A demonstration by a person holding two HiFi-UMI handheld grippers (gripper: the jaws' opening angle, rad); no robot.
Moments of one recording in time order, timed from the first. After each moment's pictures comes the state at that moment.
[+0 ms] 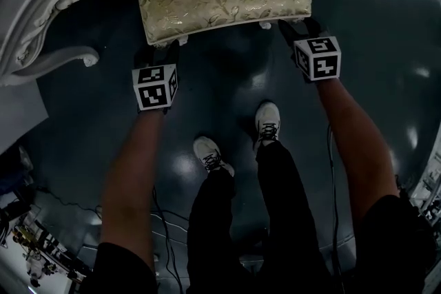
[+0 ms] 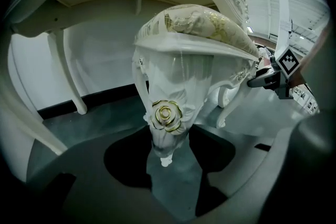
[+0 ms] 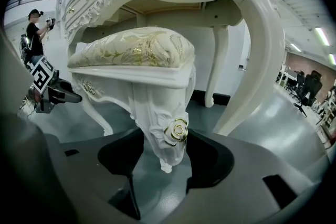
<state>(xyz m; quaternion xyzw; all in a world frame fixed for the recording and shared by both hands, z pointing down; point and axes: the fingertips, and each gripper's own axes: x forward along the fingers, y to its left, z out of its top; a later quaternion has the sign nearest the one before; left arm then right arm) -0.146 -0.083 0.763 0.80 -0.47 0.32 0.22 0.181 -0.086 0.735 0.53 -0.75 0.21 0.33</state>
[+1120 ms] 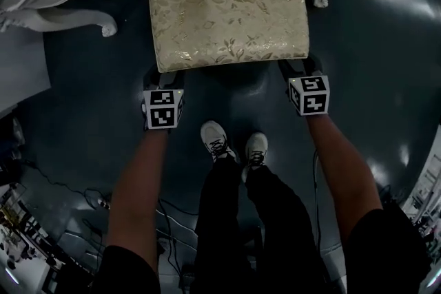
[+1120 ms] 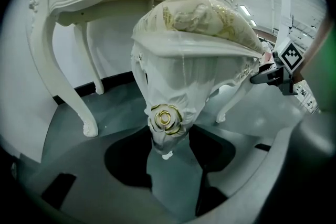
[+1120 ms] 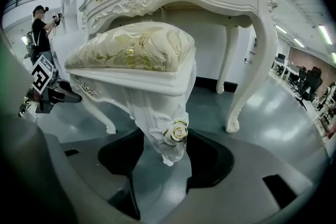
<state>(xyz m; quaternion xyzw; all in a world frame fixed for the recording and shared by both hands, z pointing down) -0.153 -0.082 0.763 0.78 -0.45 0.37 0.23 0.177 -0.077 0.738 0.52 -0.73 0.26 0.35</state>
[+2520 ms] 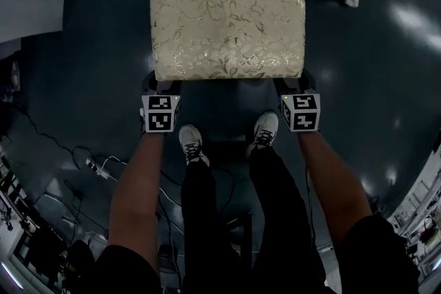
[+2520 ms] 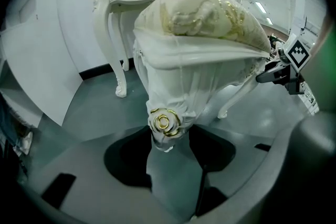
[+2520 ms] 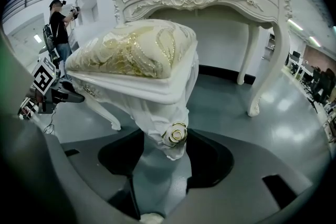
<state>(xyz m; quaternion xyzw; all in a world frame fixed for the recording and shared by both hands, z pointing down) -0.151 -0.073 0.759 0.72 -0.49 0.41 0.26 0.182 -0.092 0.745 0.46 -0.75 0.29 0.36</state>
